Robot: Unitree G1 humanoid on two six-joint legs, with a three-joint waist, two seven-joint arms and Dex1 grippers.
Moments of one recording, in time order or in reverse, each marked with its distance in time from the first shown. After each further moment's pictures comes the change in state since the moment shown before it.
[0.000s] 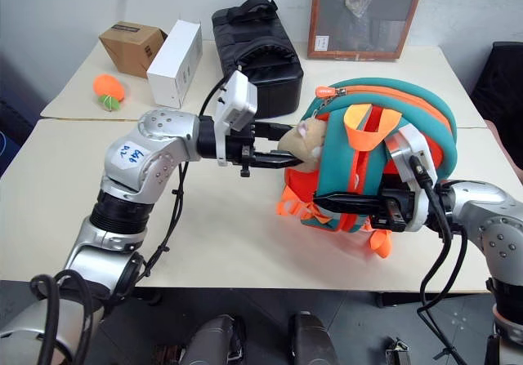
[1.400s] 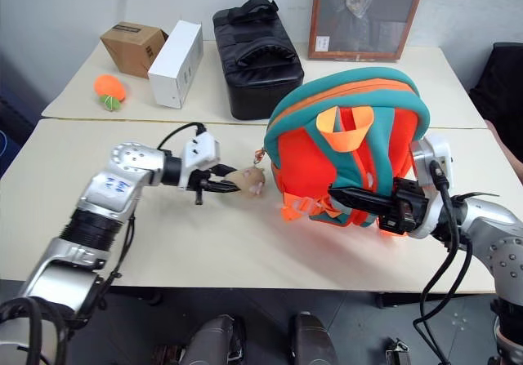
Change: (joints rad) left arm 0.192 0.136 -0.095 0.279 0.305 -0.317 -0.031; right arm 0.129 0.058 -0.114 -0.001 0.079 -0.027 -0.119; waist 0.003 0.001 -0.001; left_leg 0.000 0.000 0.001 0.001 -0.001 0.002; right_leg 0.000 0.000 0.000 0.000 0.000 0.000
